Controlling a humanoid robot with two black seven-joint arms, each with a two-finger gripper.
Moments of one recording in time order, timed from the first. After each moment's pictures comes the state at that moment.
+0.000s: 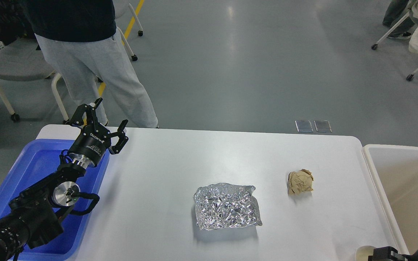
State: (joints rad) left arm -0.64 0.30 -0.66 -0.46 0.07 -0.60 -0.60; right arm 0.72 -1.13 -0.22 1.41 -0.90 0.18 0.06
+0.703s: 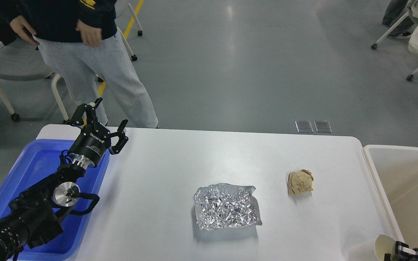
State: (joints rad) left arm -0.64 0.30 -0.66 -0.46 0.07 -0.60 -0.60; right arm 0.74 -1.23 -0.20 1.47 -0.90 0.20 0.12
